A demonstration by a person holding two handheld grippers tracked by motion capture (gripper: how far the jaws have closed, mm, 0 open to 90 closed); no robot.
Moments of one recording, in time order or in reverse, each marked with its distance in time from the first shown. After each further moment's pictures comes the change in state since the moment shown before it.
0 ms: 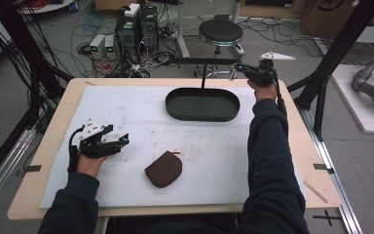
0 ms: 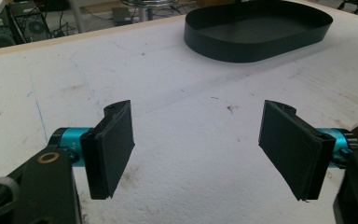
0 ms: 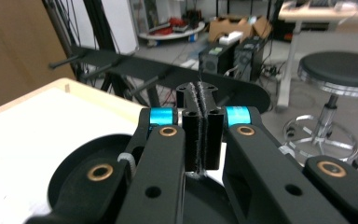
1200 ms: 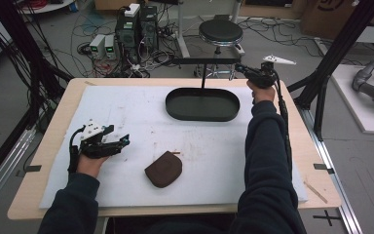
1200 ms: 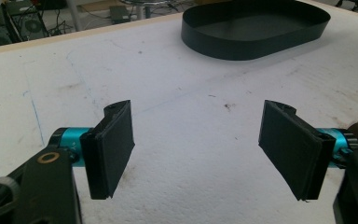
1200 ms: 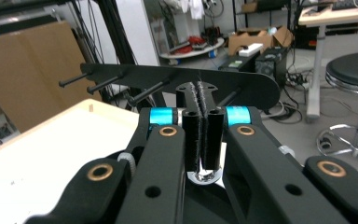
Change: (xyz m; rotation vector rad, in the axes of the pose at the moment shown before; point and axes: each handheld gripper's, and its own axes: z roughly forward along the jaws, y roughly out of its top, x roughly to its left) left arm -0.002 0.000 0.000 0.009 -0.009 0.004; right arm -0.019 -0.017 0.010 -0.080 0.102 0.090
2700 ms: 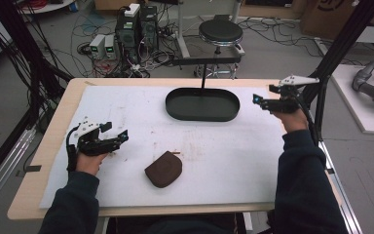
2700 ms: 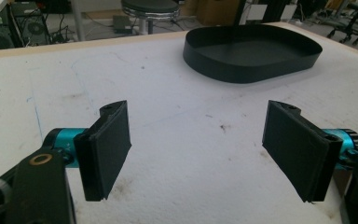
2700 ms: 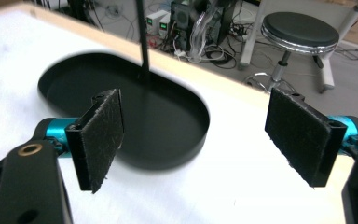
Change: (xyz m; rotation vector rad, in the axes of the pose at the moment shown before) left arm 0.003 0.008 -0.005 -0.065 0.000 -0.078; right arm 0.050 -0.019 -0.108 0.301 -0.256 -0.208
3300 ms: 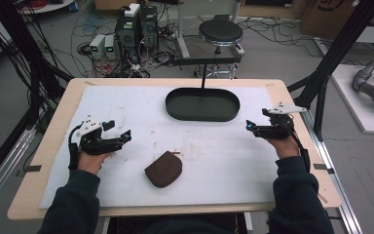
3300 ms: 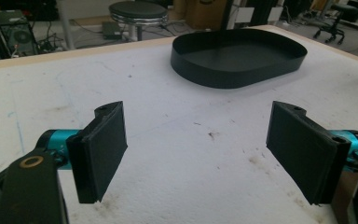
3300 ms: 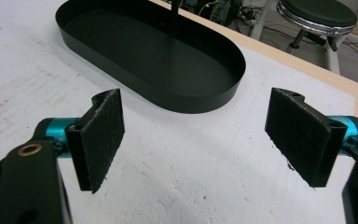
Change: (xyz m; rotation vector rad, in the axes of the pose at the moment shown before) left arm -0.004 0.003 0.005 -0.004 -0.048 0.025; right arm 0.038 -0.059 0.002 0.034 0.002 -0.054
